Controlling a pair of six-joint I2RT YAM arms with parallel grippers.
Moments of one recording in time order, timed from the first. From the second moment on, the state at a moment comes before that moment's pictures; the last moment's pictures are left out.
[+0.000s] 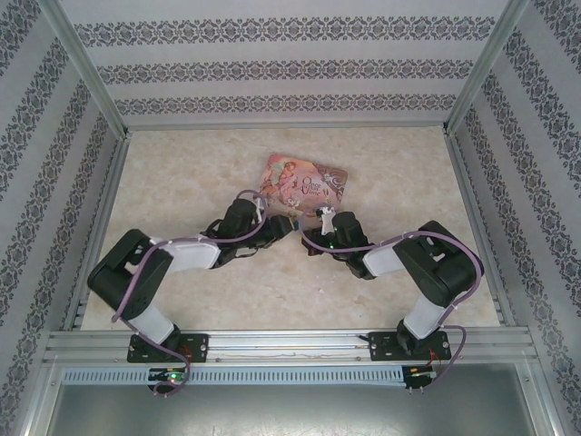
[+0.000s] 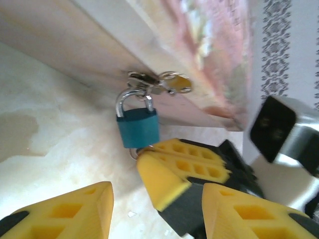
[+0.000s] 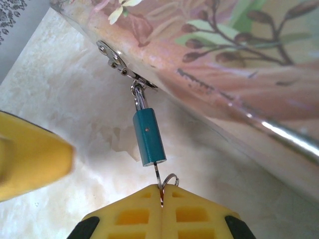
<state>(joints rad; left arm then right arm) -0.57 1.59 0.66 0.39 0.36 -1.07 0.57 1.70 0.48 0.69 -0.31 0.53</state>
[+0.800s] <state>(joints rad) -0.48 1.48 0.48 0.56 0.37 -1.19 0.60 1.74 0.45 0.88 -0.34 0.91</state>
